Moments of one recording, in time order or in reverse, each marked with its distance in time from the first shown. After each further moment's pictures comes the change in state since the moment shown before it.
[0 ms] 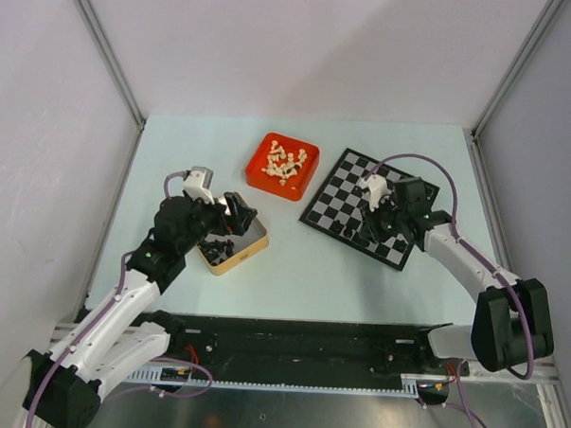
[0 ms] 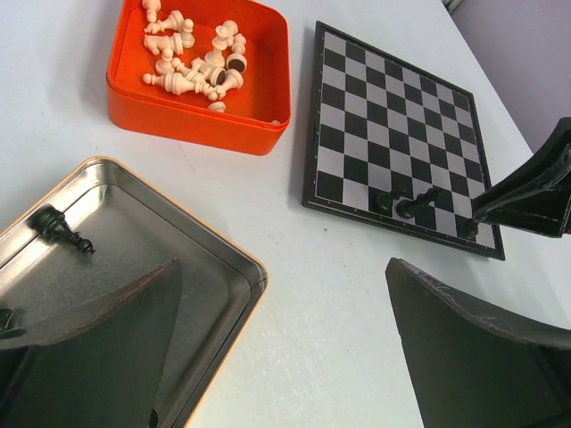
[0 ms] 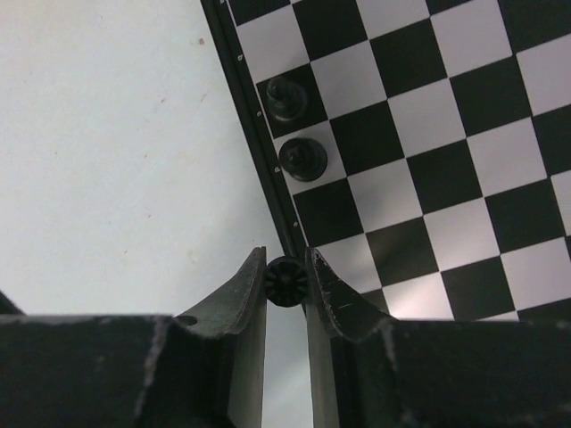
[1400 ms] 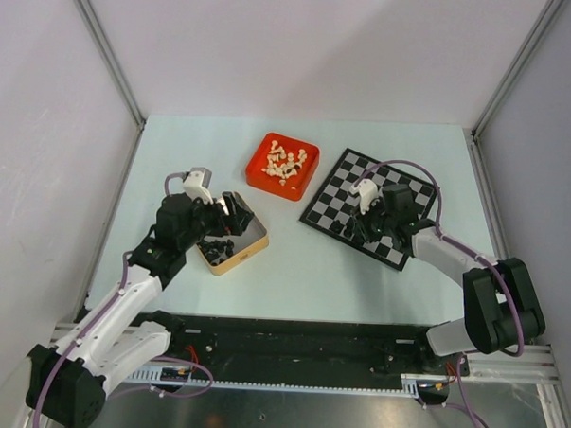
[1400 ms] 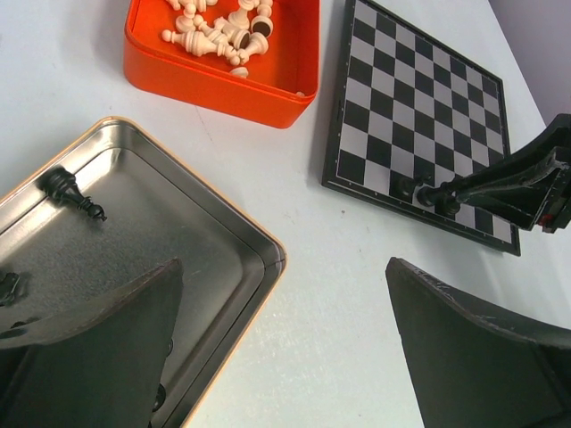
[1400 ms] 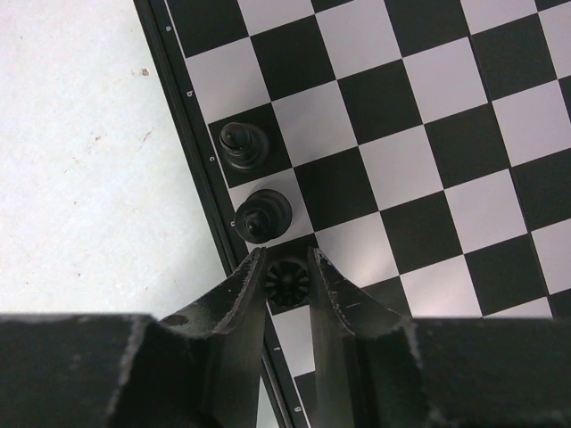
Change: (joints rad) left arm 0.050 0.040 -0.002 -0.042 0.022 -0.026; right arm 0.050 0.116 -0.108 0.339 0.101 -0.011
